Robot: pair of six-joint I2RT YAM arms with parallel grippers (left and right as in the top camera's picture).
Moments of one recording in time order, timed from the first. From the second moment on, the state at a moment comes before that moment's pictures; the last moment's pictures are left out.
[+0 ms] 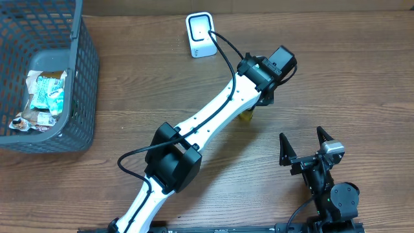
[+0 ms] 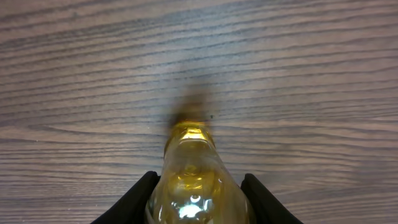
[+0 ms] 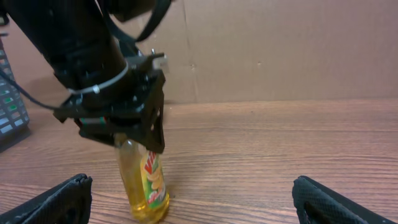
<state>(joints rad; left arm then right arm) -0.81 2.33 2.22 -1.19 -0.20 -0.79 0.14 0.01 0.02 -0.03 -0.07 0.12</state>
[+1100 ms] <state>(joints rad) -0.80 2.32 2.27 -1.20 -0.21 -0.68 0.14 0.01 0.02 -0.03 -0.07 0.12</state>
